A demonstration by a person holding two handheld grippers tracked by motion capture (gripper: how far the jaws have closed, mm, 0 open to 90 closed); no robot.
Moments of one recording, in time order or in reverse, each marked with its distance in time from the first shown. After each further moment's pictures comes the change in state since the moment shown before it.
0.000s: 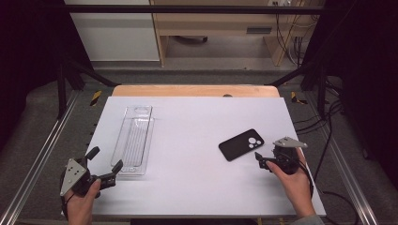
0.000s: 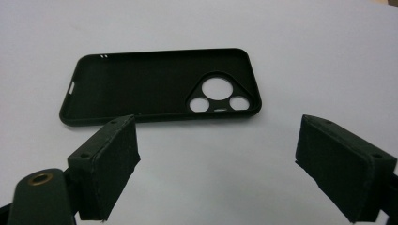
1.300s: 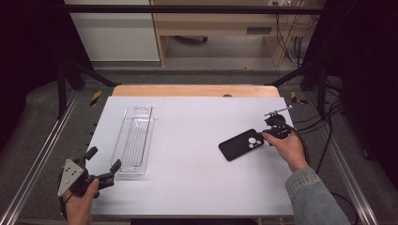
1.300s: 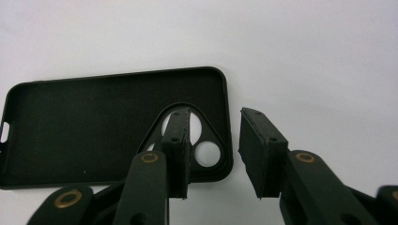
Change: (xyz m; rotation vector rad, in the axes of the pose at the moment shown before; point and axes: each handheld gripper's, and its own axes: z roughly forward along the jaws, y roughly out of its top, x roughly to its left) left arm 0.002 0.001 -0.003 -0.014 0.015 -0.018; right arm -0.043 0.070 0.068 0.315 0.075 0.050
